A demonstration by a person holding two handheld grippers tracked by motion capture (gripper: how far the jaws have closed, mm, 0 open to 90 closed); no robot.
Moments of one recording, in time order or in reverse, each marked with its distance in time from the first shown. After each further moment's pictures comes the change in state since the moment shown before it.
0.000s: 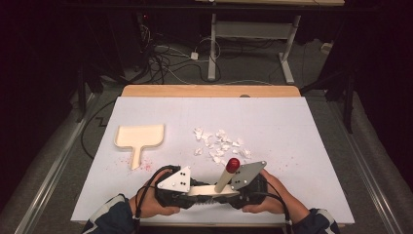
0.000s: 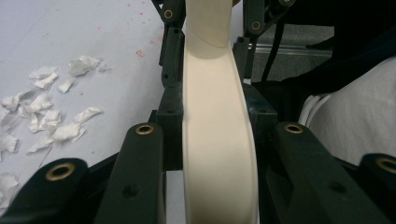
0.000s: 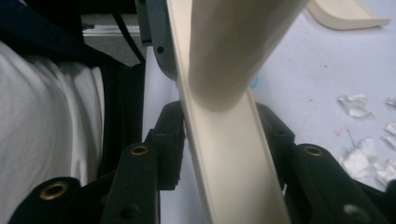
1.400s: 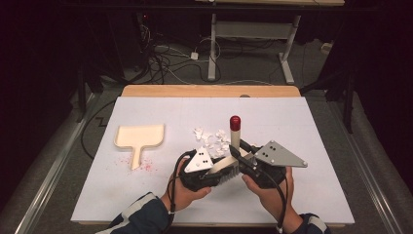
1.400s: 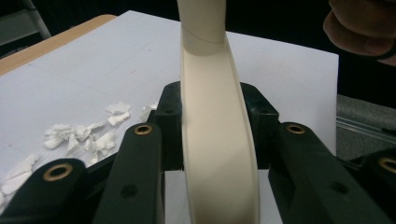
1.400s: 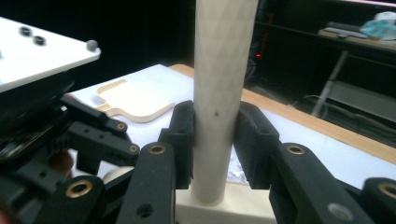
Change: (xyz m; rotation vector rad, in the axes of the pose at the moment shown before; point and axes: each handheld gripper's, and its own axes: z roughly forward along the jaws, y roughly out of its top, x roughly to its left) left arm 0.021 0.033 0.043 -0.178 0.285 -0.220; right arm 0.005 0.027 -0.051 -0.364 -0.704 0.359
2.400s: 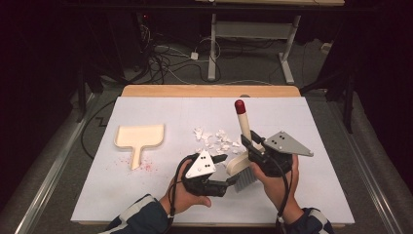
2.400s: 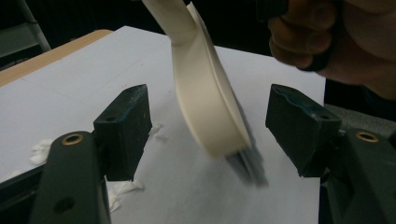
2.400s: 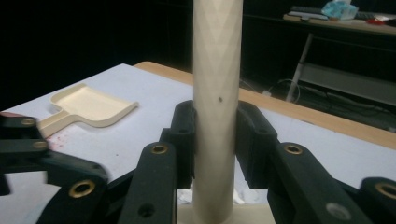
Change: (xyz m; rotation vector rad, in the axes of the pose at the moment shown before) left arm -0.017 0.005 0.001 -0.053 -0.002 -0.005; right arm -0.028 -0.005 0.010 0.018 -0.117 0.078
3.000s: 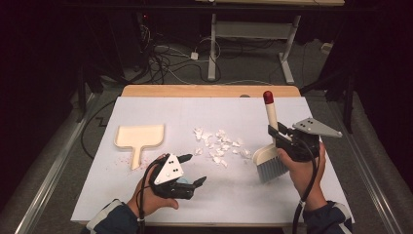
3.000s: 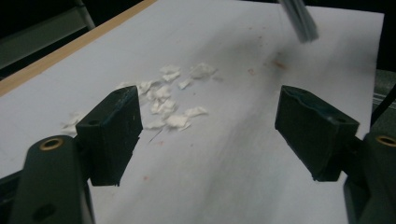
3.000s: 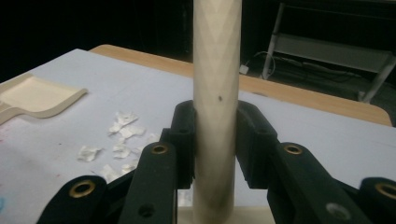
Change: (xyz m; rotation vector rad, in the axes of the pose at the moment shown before) left arm 0.022 -0.033 -0.055 0.093 0.139 0.059; right arm -0.073 0.002 -0.007 0.103 -0.079 0.069
